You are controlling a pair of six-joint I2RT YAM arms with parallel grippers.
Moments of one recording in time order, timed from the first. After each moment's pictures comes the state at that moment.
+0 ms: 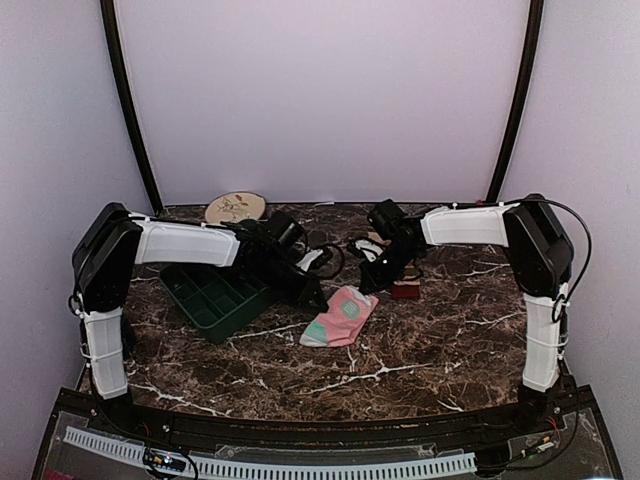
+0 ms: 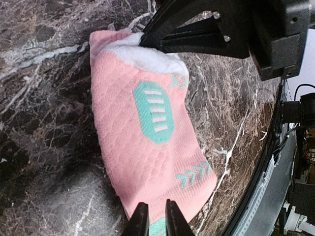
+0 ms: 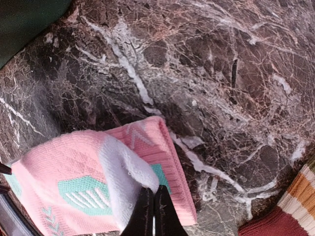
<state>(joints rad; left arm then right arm) -0.76 1.98 1.39 -0.44 0.53 -0.31 0.63 2.05 1.48 -0.63 -0.31 0.09</state>
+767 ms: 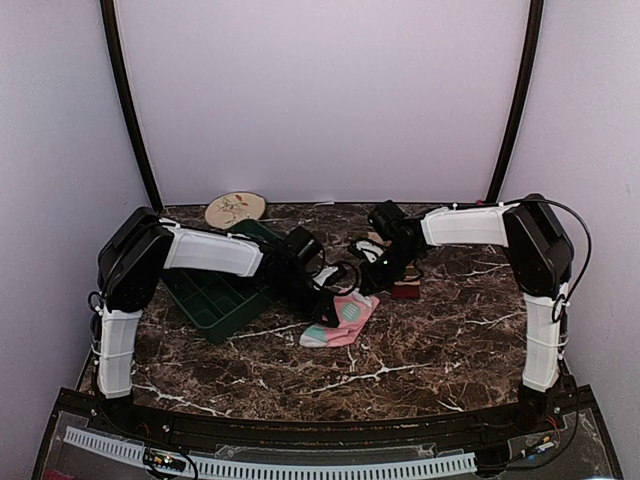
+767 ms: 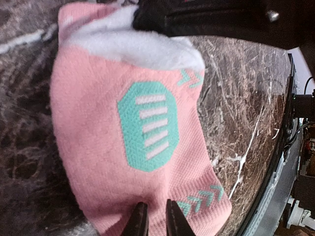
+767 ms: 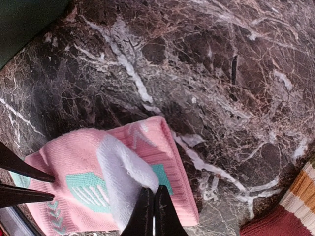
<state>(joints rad) -0.81 2.11 1.47 -0.45 0.53 -0.29 0.62 2.05 1.47 -0.63 -0.31 0.10</state>
